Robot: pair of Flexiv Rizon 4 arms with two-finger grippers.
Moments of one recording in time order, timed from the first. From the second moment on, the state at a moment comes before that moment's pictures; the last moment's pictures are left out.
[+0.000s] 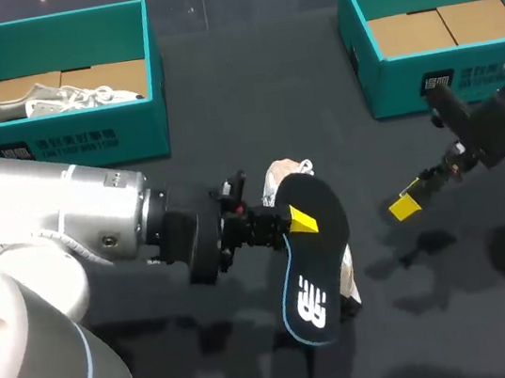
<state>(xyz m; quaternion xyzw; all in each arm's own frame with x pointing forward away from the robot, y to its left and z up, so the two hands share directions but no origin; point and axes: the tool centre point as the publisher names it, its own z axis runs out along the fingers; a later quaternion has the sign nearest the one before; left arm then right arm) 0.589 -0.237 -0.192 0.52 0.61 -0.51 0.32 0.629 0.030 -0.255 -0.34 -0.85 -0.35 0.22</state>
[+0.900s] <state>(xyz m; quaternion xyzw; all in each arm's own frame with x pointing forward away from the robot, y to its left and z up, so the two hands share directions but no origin) 0.546 -0.238 -0.203 0.44 0.63 -0.60 0.22 0.609 0.014 -0.283 -0.20 -0.94 -0.27 0.09</state>
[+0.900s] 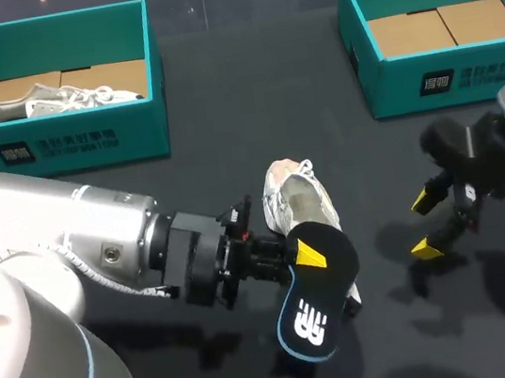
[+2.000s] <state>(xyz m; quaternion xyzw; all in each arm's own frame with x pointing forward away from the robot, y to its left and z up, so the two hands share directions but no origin) 0.561 -0.248 -0.223 0.36 0.64 -0.64 0.20 0.633 0.065 -0.309 0.00 -0.98 -0.21 0.02</state>
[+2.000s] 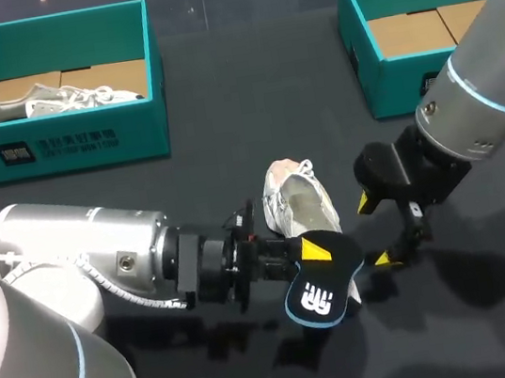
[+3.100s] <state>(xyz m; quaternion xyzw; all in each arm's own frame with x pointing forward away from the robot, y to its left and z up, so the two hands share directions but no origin) 0.566 -0.225 -0.228 0.35 0.64 -0.63 0.25 0.644 0.076 -0.355 0.02 -0.98 -0.21 0.01</state>
